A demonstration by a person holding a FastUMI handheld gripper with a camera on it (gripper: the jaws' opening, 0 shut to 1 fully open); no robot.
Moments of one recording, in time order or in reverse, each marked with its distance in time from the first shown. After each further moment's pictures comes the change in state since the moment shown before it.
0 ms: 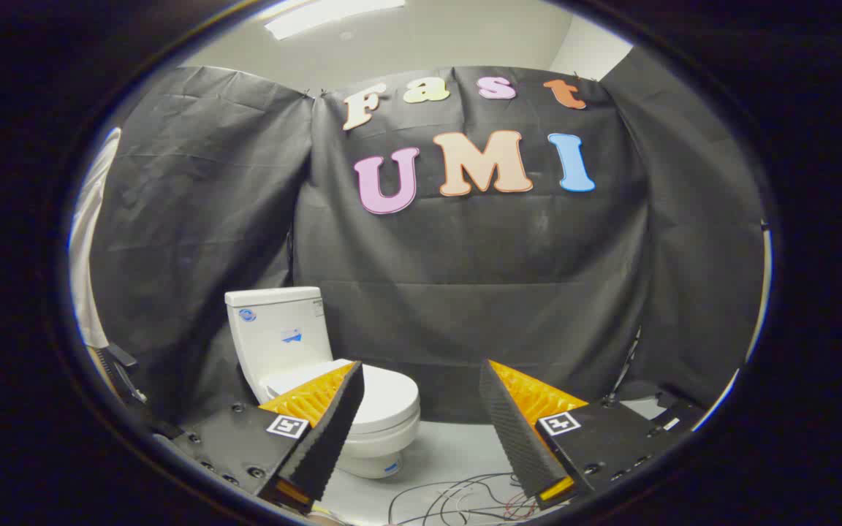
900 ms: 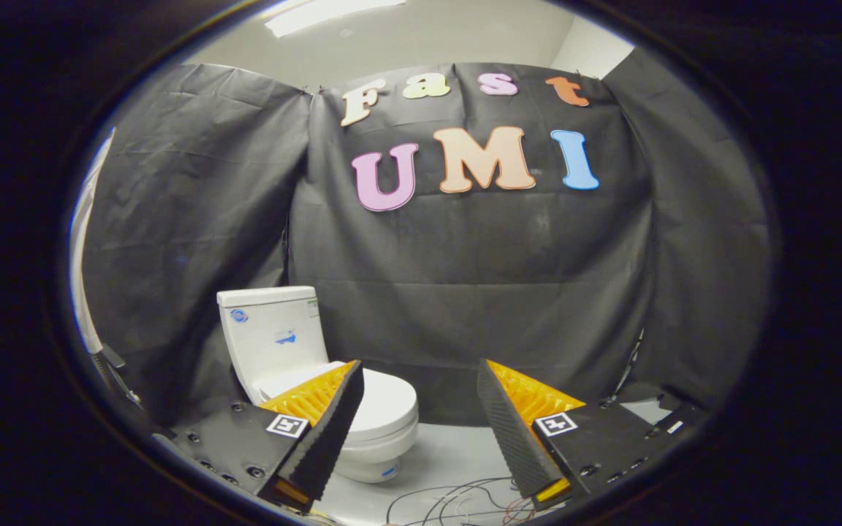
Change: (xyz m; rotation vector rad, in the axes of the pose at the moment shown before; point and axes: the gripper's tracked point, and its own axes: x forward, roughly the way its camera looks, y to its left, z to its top) arm 0.028 0.000 0.002 -0.002 0.002 -0.001
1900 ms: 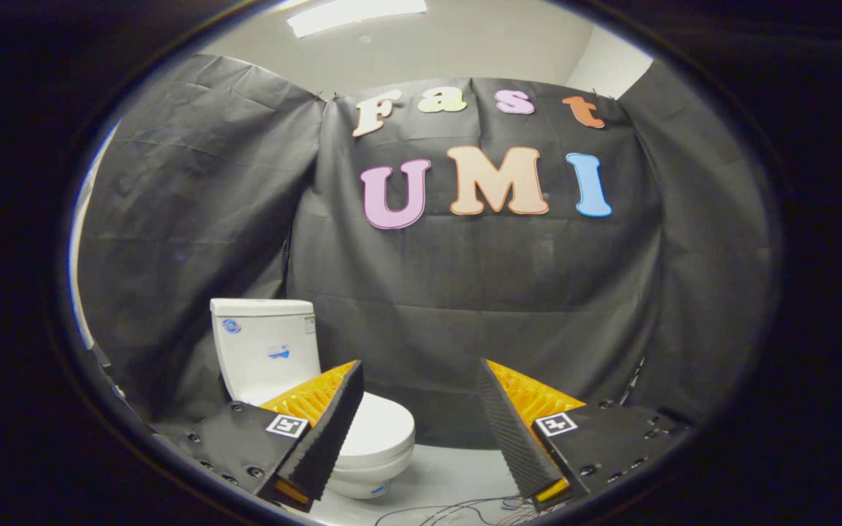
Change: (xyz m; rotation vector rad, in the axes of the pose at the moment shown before) arm 0.039 0.018 0.027 -0.063 -0.078 -0.009
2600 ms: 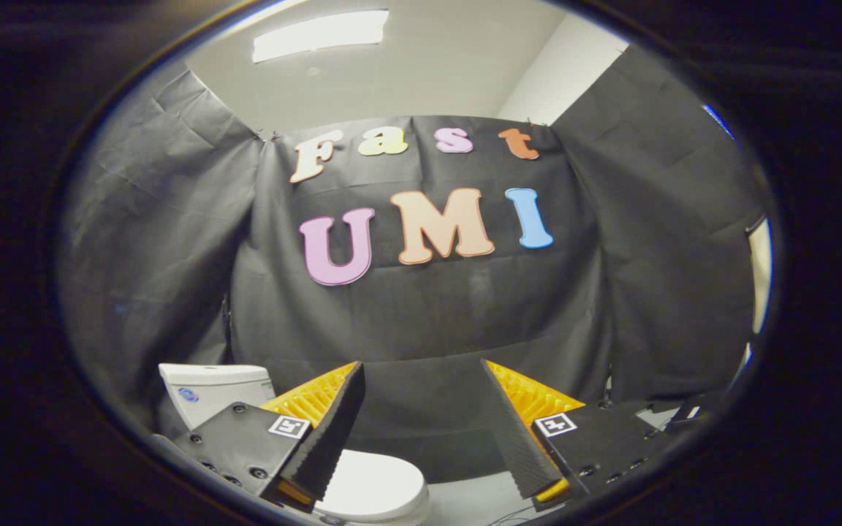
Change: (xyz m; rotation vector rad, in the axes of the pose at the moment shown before) arm 0.044 0.019 0.044 0.144 -0.218 -0.328
